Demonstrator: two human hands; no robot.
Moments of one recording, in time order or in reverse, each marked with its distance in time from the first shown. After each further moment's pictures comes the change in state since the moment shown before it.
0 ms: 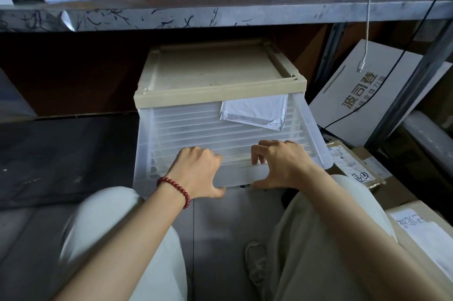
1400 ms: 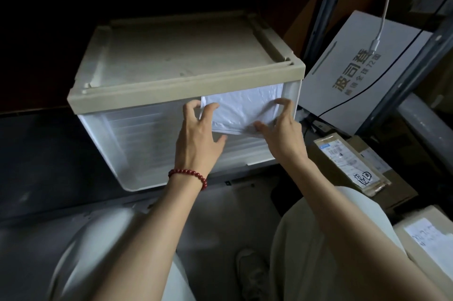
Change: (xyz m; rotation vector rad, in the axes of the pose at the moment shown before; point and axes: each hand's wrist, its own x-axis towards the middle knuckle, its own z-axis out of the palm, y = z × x) left_hand 0.113 0.013 0.041 -0.820 0.396 -0.381; right_hand 0.073 0.042 0.022 0.776 0.429 0.678
